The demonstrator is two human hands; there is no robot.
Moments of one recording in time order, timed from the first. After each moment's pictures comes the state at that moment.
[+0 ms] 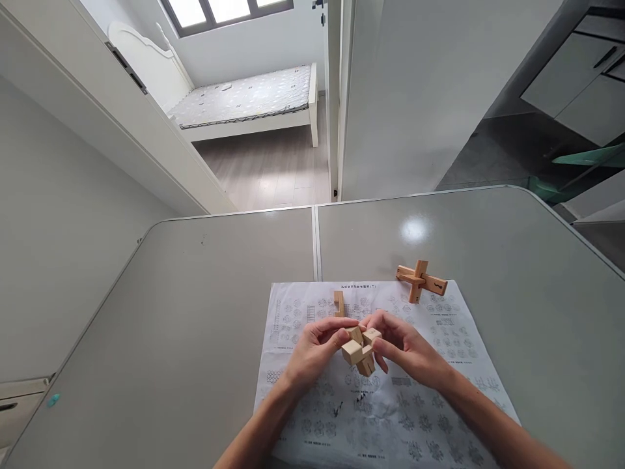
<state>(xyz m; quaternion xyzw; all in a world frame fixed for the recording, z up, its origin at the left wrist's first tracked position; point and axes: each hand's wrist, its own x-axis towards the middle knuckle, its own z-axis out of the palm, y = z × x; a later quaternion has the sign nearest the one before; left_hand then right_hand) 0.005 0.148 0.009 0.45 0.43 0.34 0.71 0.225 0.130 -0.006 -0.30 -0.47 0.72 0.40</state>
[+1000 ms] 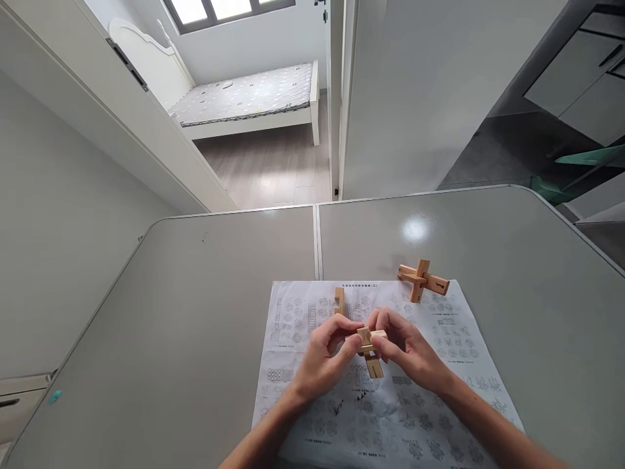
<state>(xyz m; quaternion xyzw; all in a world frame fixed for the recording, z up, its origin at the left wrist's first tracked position) 0.020 0.136 0.020 0.53 0.42 0.37 0.64 0.223 0.125 0.000 -0.38 -0.51 0.65 0.42</state>
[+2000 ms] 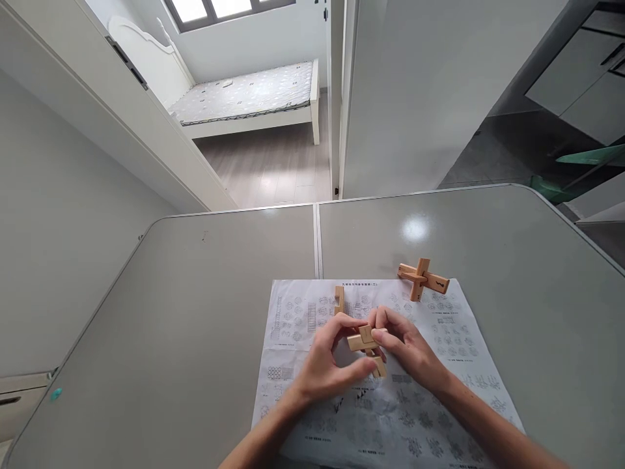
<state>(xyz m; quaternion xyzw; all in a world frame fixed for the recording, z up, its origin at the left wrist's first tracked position) 0.019 0.131 0.017 0.58 0.37 0.36 0.62 0.217 0.126 -0.001 -0.38 -0.46 0.67 0.44</state>
